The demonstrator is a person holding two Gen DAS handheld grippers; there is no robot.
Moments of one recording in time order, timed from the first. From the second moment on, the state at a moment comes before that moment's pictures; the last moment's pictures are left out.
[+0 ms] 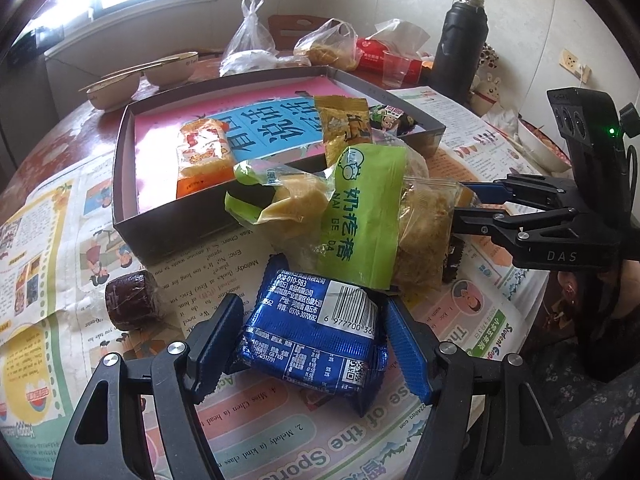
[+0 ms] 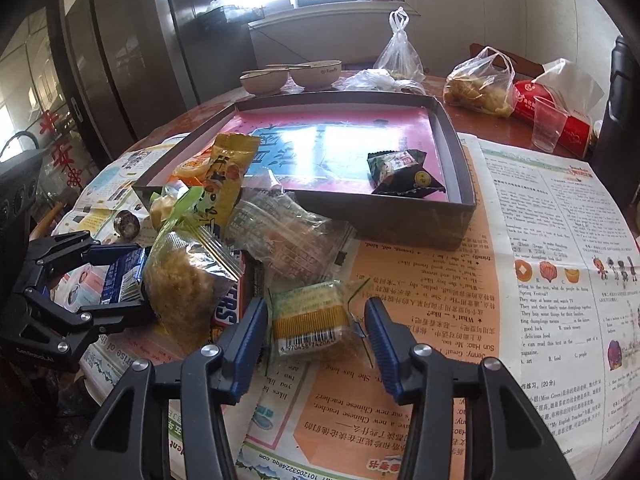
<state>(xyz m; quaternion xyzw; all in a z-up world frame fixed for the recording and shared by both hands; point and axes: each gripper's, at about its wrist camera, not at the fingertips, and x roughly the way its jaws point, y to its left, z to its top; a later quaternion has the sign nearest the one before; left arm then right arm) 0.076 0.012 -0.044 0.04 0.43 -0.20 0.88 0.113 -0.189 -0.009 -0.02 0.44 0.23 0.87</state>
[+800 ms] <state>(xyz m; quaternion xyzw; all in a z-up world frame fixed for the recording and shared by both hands) 0.070 0.009 -0.042 0.04 0.44 -0.15 0.88 0.114 -0.198 -0.009 -0.02 0.44 0.24 0.87</state>
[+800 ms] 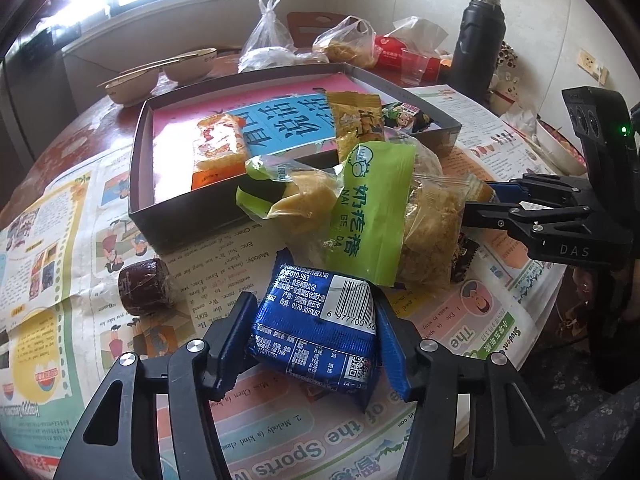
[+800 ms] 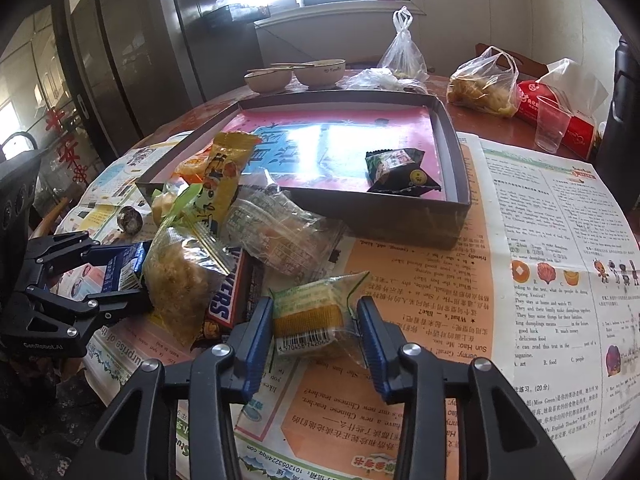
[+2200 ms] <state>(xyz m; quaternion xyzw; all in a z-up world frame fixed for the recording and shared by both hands) 0.081 0.053 0.010 -0.05 0.38 -0.11 0.92 0.127 -0.231 0.017 0.06 0.40 0.20 0.89</state>
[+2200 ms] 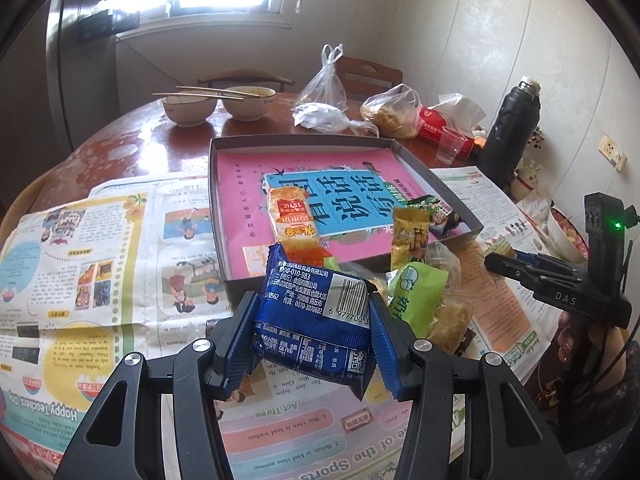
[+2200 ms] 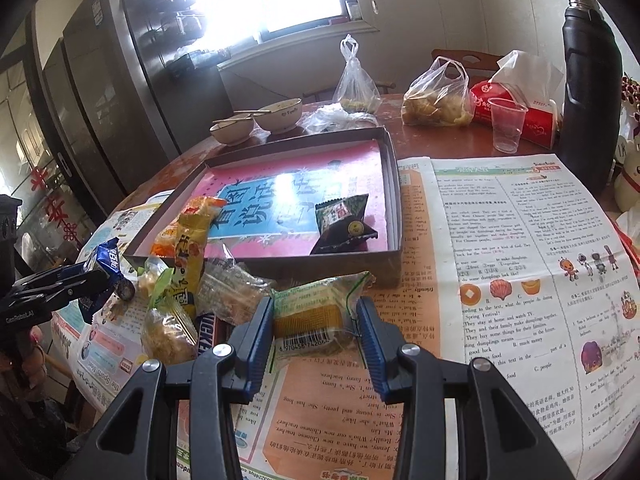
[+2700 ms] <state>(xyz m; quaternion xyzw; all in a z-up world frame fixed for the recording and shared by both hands) 0.096 0.048 0.021 -0.05 0.37 -0.10 0.92 0.137 -0.219 0.030 0.05 0.39 0.20 0.90</state>
